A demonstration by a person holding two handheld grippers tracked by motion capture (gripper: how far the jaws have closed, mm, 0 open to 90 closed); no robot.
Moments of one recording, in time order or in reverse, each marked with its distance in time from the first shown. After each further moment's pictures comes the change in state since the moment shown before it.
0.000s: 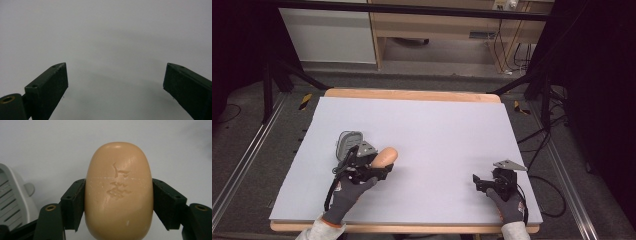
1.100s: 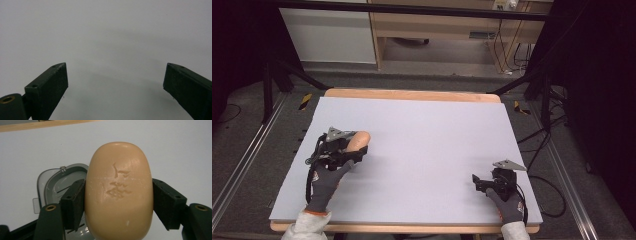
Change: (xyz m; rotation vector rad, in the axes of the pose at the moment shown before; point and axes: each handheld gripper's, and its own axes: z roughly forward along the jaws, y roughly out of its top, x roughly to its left) left arm 0.064 0.002 -0.025 -0.064 0.157 -0.147; right arm 0.001 0.000 0.001 0.002 0.002 0.000
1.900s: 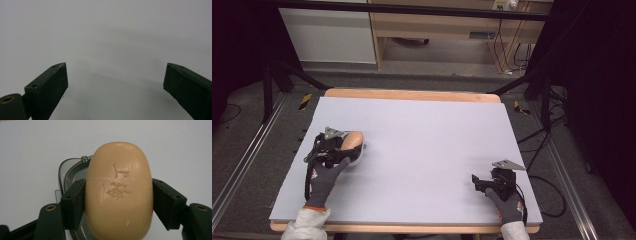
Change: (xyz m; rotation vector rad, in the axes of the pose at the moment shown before) left arm 0.021 -0.009 0.018 0.051 0.080 -0.010; right arm 0.001 0.000 0.001 0.003 -0.001 -0.008
